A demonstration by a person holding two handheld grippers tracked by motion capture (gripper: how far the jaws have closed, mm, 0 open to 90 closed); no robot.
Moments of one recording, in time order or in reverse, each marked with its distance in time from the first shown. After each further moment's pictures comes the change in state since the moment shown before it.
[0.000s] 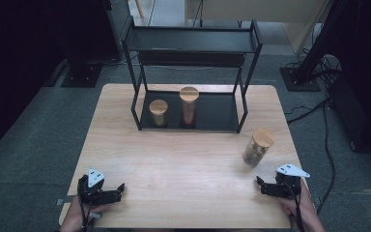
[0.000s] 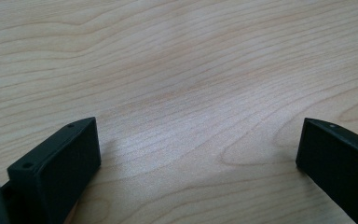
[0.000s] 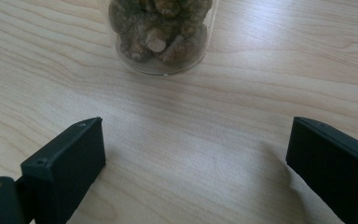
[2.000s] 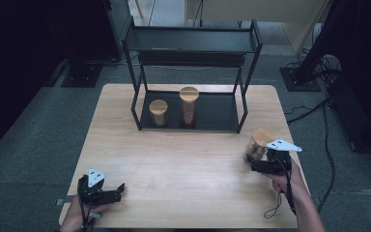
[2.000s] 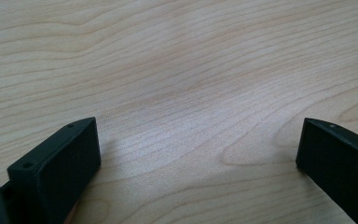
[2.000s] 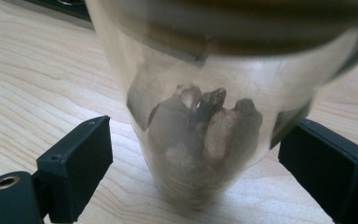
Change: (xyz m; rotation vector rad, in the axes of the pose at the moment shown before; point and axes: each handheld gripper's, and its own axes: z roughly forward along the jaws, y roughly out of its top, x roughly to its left) left arm 0.000 0.000 0.000 0.000 -0.001 0.000; right arm 0.015 0.082 0.001 -0.070 0.056 -0.008
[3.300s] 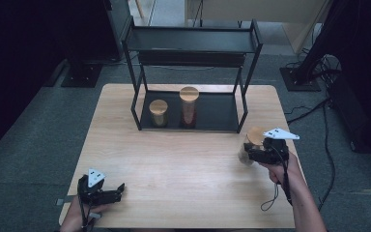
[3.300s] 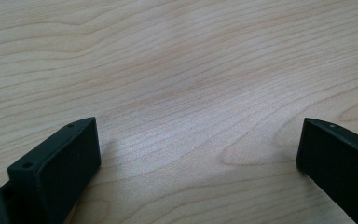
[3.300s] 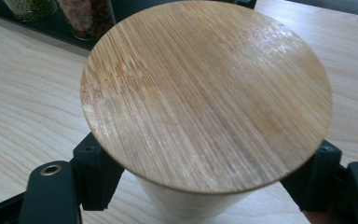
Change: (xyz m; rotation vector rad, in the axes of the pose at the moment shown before) left arm 0.000 0.000 0.000 -0.001 0.000 -0.002; right arm 0.012 0.039 -0.003 -0.003 0.005 0.005
